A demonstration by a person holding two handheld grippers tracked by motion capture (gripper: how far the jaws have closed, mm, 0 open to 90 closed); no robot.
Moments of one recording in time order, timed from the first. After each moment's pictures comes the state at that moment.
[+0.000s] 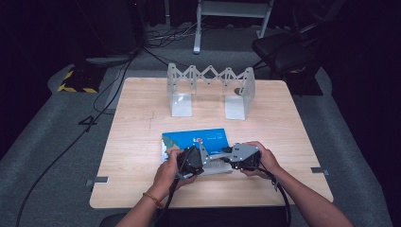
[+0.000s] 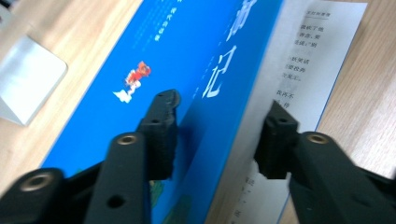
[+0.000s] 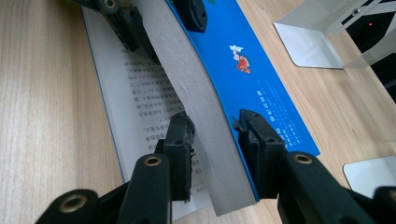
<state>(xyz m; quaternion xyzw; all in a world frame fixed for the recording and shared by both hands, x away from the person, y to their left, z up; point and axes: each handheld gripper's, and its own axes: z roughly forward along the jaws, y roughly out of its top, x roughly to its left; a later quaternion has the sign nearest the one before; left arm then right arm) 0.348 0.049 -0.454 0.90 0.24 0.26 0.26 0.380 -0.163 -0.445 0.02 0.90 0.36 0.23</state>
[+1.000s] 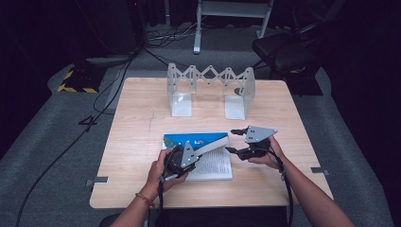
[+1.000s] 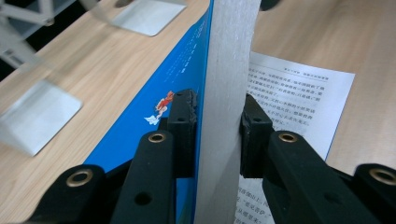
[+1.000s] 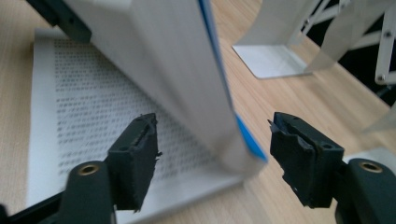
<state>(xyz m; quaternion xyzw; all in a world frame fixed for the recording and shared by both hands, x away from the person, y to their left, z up) 0.338 0.083 -0.440 0.86 0.21 0.24 0.39 0.422 -0.198 -0.437 0.08 0.86 0.46 0.19</state>
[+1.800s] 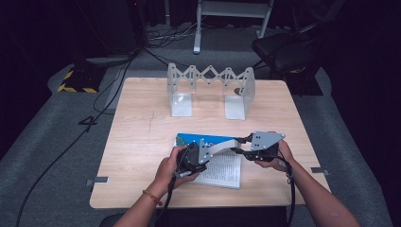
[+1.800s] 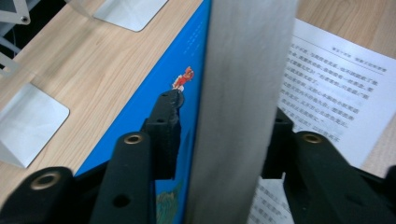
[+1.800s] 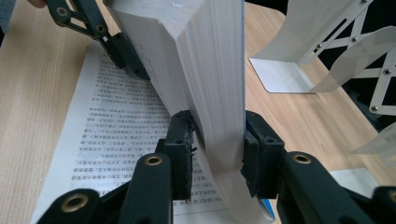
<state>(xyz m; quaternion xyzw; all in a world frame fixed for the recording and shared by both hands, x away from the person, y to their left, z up) 0.343 0.052 -0.427 0.89 0.21 0.24 0.33 0.391 -0.205 -0.402 0.02 0.88 0.42 0.21</state>
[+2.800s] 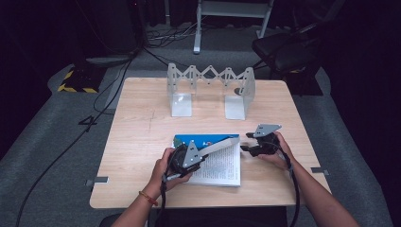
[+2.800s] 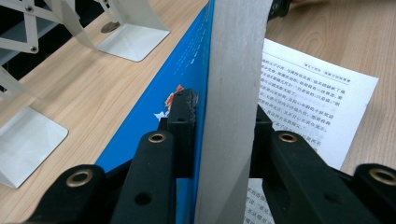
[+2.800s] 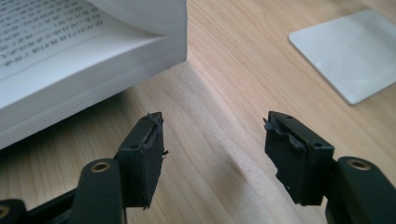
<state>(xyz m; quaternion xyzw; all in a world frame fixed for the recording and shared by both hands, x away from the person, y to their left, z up) 0.339 0.080 -0.432 0.86 0.19 0.23 0.42 0.459 -0.248 -0.486 0.21 0.89 0.37 0.16</state>
